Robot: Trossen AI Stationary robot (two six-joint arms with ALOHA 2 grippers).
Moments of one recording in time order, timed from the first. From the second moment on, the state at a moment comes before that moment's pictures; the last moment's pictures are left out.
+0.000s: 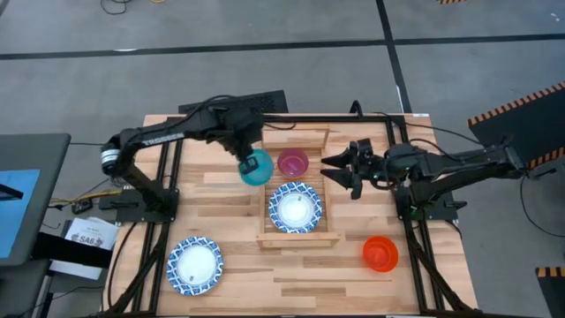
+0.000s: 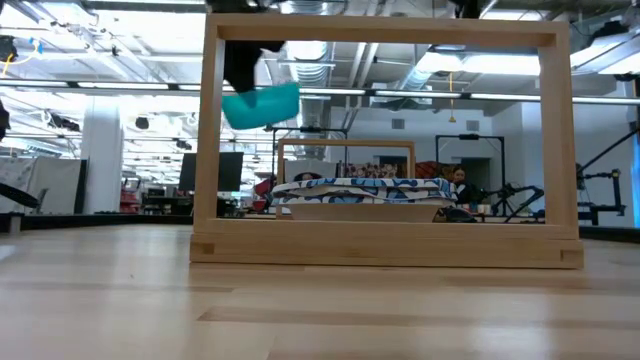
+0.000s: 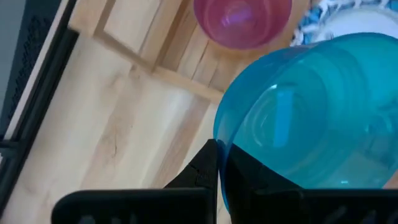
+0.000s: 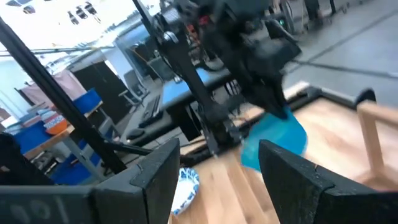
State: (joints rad) left arm 0.32 1.55 1.51 -1.08 -0.09 -0.10; right arm 0.10 0.94 0.78 0.16 0.21 0.51
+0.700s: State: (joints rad) left arm 0.31 2.04 1.91 -1.04 -0.14 -0.43; right arm 0.10 0.91 0.80 0.11 0.21 0.46
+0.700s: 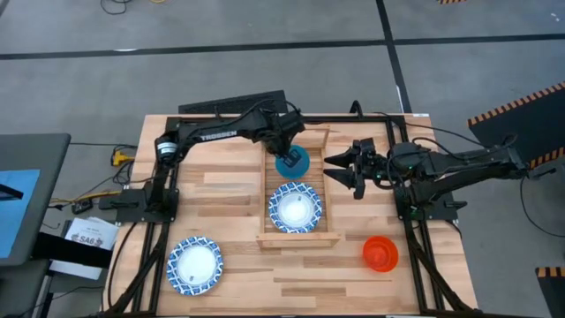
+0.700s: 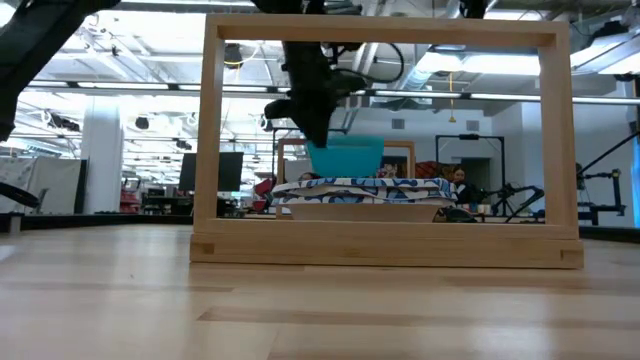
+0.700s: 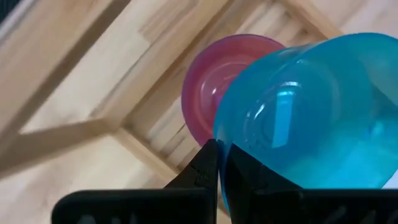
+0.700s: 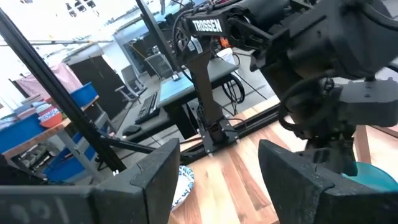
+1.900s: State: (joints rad) left arm 0.32 2.06 1.81 -0.90 -0.16 -0.67; right arm 0.10 0.91 0.80 0.08 0.21 0.46
